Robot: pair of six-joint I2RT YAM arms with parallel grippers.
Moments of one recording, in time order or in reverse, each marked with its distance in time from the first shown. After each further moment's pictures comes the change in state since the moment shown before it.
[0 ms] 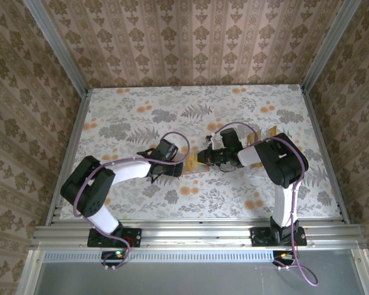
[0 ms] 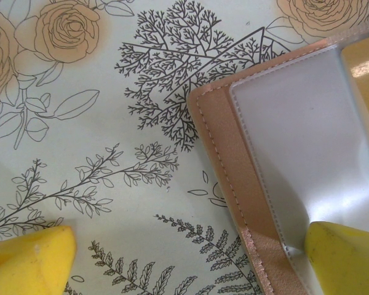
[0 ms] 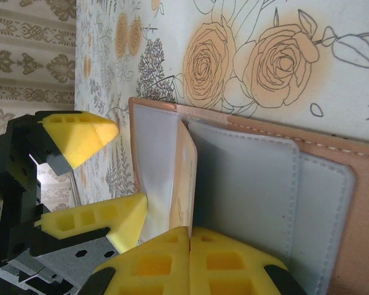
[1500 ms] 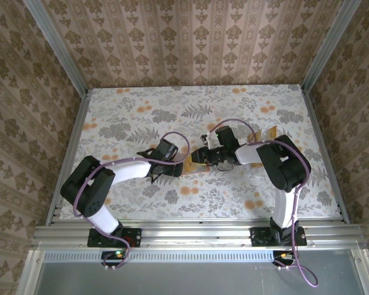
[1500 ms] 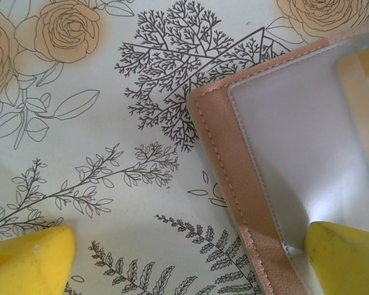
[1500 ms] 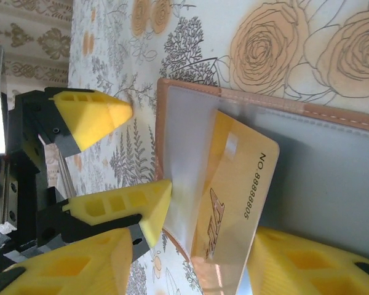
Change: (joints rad) left arm 0.000 0.000 -0.001 0.002 0.000 -0.001; right arm 0.037 -0.070 0.059 -0.189 0.040 -0.097
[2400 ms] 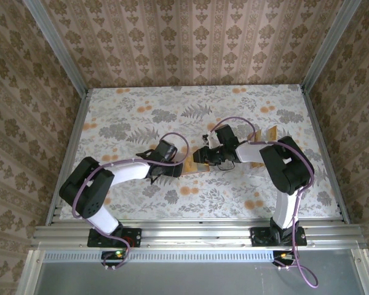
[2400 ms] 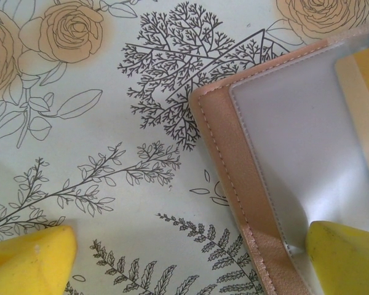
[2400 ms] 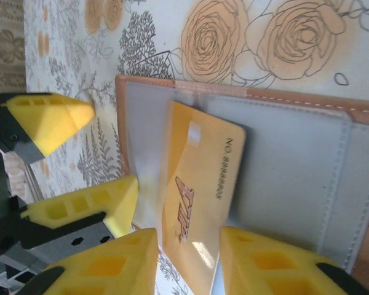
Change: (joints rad) left arm 0.000 -0.016 -0.026 0.031 -0.001 0.000; right arm 0.019 -0.026 0.041 -0.172 0.105 -0.029
